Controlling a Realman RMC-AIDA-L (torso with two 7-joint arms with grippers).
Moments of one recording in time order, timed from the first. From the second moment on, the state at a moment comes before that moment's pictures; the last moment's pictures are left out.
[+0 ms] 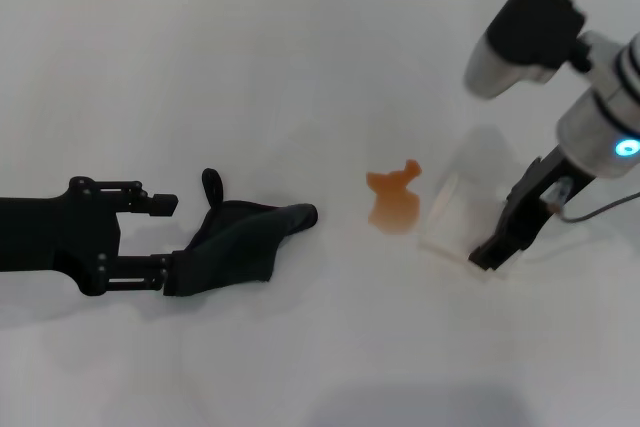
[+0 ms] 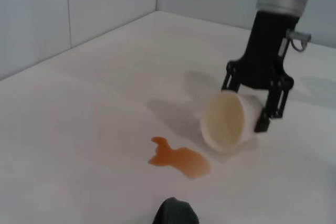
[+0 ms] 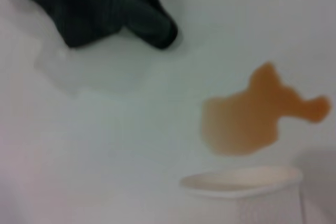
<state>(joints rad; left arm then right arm) -0.34 -2.05 0.88 1.07 2.06 1.72 -1.48 0.71 2.01 -1.55 -1.21 -2.48 -1.57 2.53</state>
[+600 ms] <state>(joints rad) -0.33 -2.05 0.87 1.07 2.05 1.72 -1.49 0.44 2.02 -0.98 -1.28 -2.12 -1.61 2.00</state>
